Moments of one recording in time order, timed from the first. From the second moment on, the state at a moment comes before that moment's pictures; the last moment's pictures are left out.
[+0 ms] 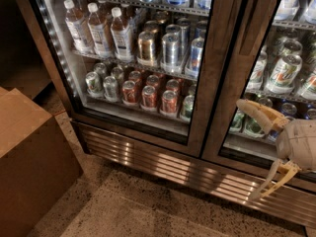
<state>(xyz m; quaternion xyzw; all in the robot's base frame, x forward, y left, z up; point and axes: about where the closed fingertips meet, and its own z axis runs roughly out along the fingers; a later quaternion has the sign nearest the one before) 0.381 -0.168 0.868 -0.58 0.50 0.34 0.54</state>
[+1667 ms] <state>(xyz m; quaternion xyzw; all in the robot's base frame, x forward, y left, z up) 0.324 -0.158 0.997 -0.61 0.45 0.27 0.59</state>
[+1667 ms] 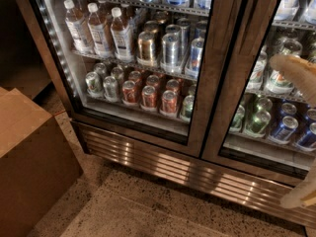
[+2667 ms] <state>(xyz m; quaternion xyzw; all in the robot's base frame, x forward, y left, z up) 0.355 -0.165 0.949 -0.54 0.54 0.42 0.49</state>
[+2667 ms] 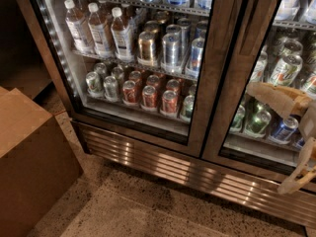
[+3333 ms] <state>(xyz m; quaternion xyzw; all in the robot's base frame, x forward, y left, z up) 0.362 -0.164 0.962 -0.54 0.55 0.41 0.49</state>
